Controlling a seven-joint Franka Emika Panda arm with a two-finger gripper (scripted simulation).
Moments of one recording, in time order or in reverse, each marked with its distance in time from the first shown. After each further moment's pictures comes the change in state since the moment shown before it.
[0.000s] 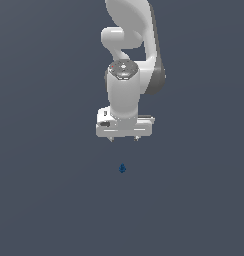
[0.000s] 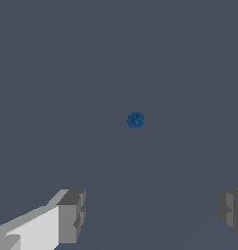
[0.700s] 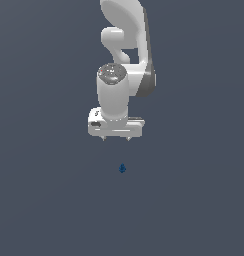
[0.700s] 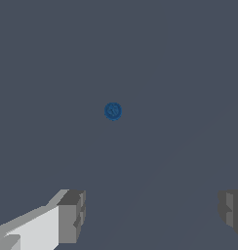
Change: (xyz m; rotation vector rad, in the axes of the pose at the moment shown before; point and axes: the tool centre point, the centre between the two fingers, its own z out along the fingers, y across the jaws) arm -0.012 0.034 0.011 -0.023 -0.028 0.056
